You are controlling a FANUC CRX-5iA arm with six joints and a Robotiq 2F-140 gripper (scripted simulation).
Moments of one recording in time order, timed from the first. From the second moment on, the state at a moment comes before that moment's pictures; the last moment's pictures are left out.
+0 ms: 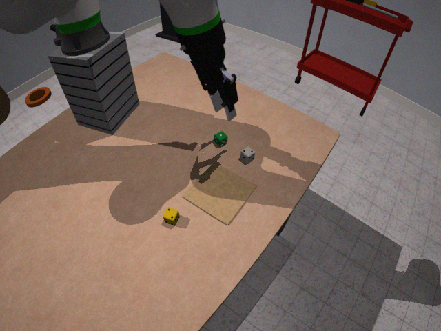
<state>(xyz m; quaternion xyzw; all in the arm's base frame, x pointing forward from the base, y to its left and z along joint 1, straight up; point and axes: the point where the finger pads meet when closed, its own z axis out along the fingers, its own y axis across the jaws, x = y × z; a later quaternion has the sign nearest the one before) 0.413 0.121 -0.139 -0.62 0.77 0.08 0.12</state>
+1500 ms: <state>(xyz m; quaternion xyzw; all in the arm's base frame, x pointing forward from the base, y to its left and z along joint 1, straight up) 0.411 0.129 -0.140 -0.43 0.90 0.00 0.00</state>
